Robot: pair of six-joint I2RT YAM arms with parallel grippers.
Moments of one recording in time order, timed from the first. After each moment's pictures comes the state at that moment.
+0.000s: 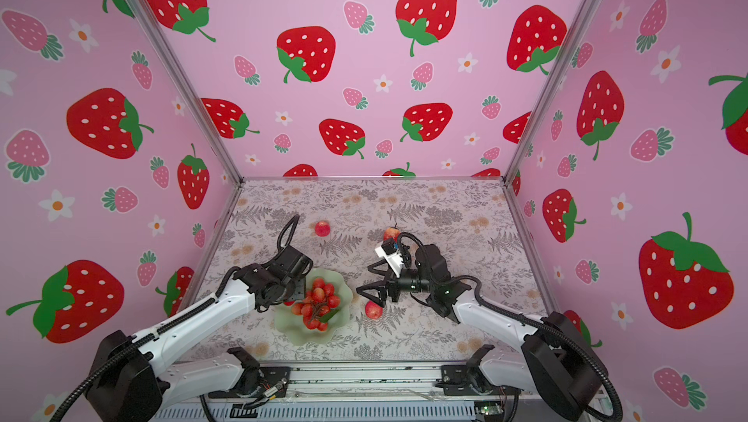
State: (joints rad) left arm -0.58 1.17 0.77 -0.85 -0.33 -0.66; right arm 0.78 1.22 0.51 0.43 -0.75 0.28
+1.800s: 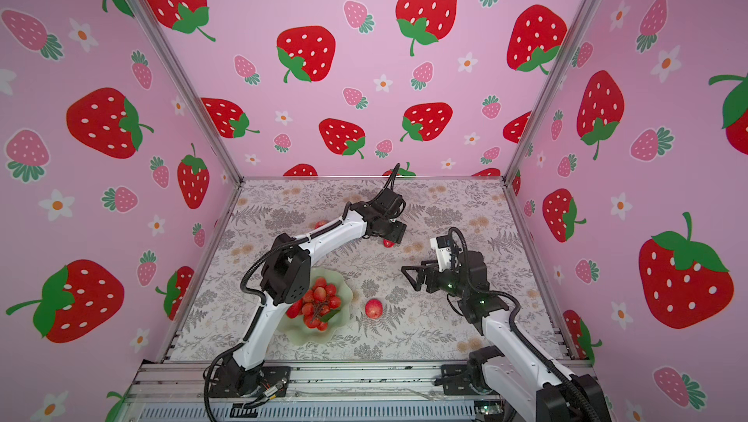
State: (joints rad) left arm -0.74 2.36 2.07 -0.74 -0.06 -0.26; right arm 0.36 0.93 0.36 0.14 -0.63 0.37
